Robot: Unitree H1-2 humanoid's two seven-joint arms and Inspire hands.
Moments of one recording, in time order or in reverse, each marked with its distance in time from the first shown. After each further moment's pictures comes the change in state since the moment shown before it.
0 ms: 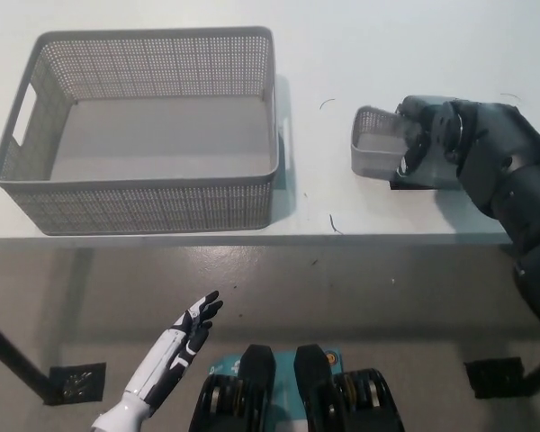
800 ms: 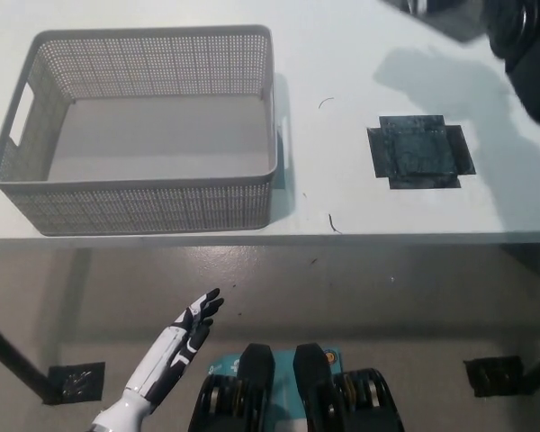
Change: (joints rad) left_arm -0.011 0.000 0.000 0.001 0.001 0.000 -0.003; right_arm -0.215 -0.107 -0.143 -0.092 0.014 -0.153 -0.283
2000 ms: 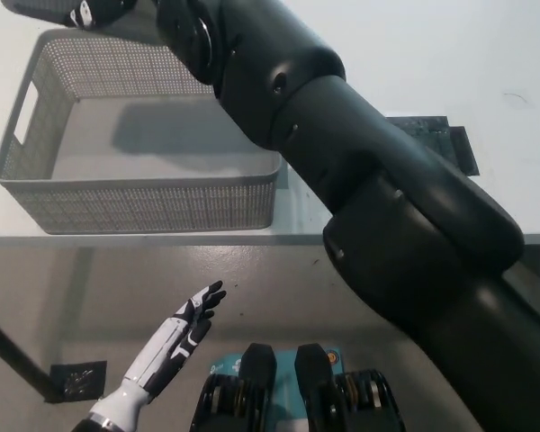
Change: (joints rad) left_arm -0.028 0.020 -0.001 -0.005 0.001 0.002 -0.034; right_arm -0.192 0.493 0.032 0.083 0.001 -0.008 0.001
